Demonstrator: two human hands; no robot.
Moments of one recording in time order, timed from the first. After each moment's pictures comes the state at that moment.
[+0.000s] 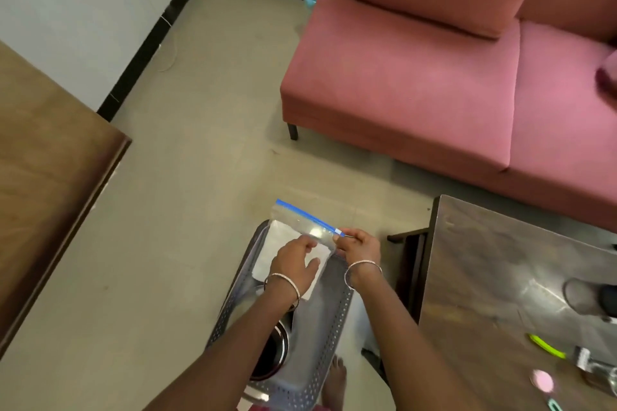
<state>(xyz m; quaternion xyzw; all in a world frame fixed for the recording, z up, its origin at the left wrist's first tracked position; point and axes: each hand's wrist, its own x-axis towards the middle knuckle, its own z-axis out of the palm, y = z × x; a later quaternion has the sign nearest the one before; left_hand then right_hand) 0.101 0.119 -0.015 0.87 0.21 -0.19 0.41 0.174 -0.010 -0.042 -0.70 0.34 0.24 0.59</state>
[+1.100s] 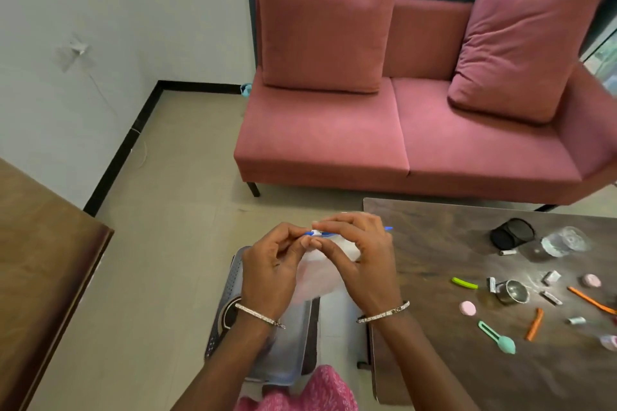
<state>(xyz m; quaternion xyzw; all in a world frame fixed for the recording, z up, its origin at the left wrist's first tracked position) -0.007 0.040 0.273 0.80 0.03 0.14 0.59 0.010 -0.106 0.289 -0.87 -0.11 -0.11 0.46</state>
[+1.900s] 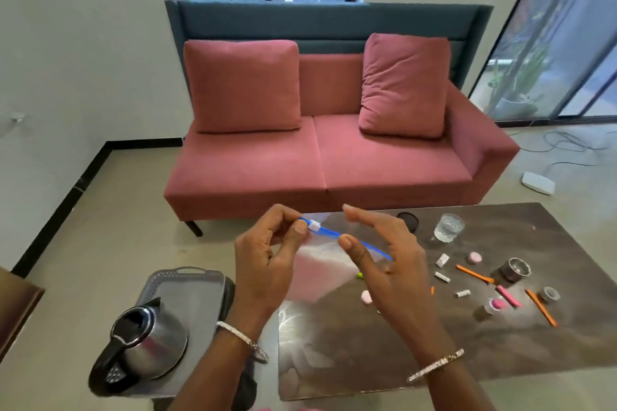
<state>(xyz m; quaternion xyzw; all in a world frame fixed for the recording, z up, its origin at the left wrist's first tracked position) -0.101 -0.234 0.359 0.77 -0.10 0.20 0.60 -0.123 -0.407 0.355 -0.83 -0.09 -0.24 0.49</state>
